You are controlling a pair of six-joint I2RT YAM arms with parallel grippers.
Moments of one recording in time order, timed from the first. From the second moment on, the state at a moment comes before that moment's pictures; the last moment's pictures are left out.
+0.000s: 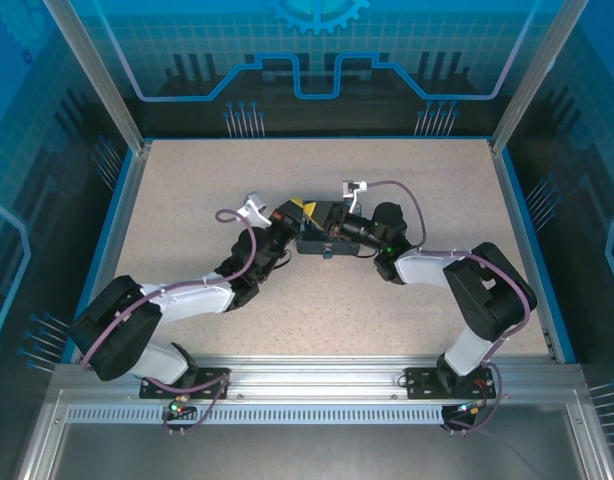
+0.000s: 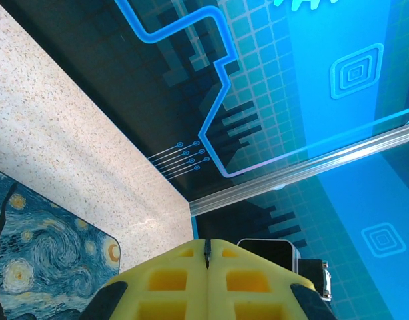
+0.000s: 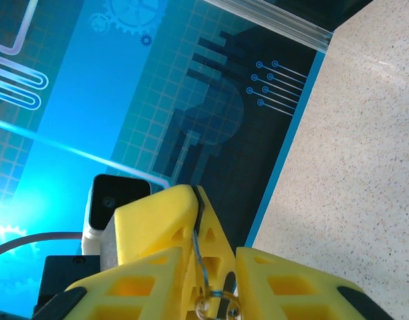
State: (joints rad) left arm -0.71 1.44 0.62 0.84 -0.35 -1.17; right arm 0.54 1.68 0.74 1.01 -0.58 1.22
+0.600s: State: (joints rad) left arm -0.71 1.44 0.62 0.84 -0.37 -1.17; right arm 0.54 1.68 0.74 1.03 -0.58 1.22
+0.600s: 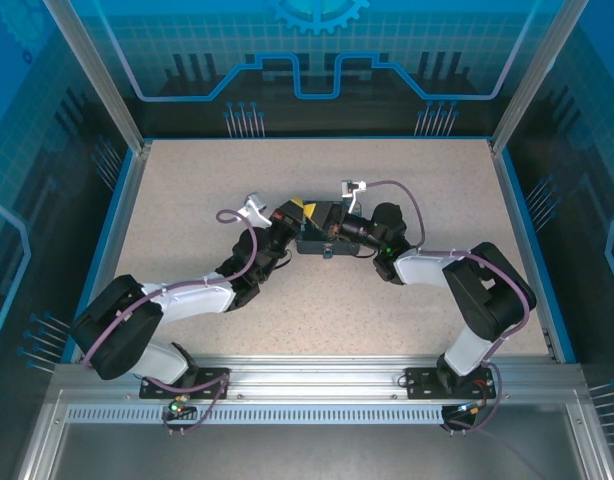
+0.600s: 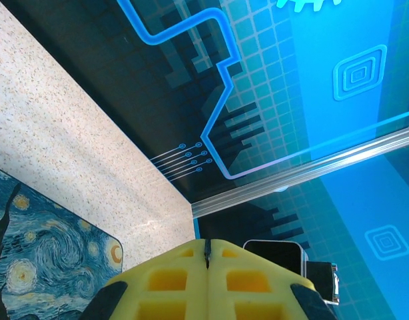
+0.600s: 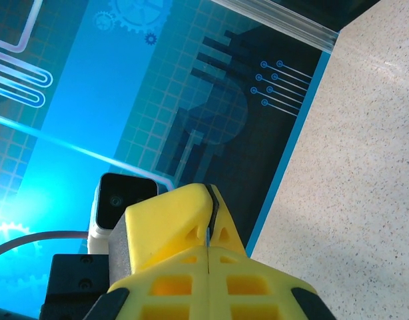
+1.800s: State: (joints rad) left arm -0.44 1.43 0.80 0.49 0.54 -1.09; right arm 0.42 1.59 0.71 0.91 -0.81 1.21
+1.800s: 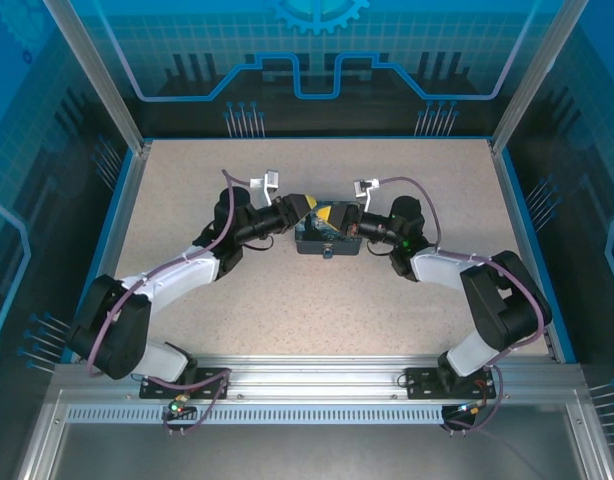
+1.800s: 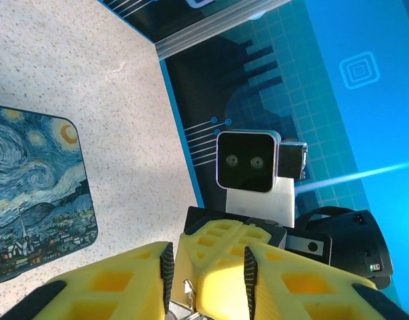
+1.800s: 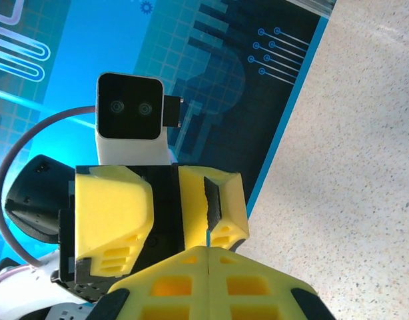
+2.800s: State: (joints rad) left arm -0.47 1.49 0.78 0.61 0.51 -1.15; right arm 0.42 1.61 0.72 0.93 -0.81 1.24
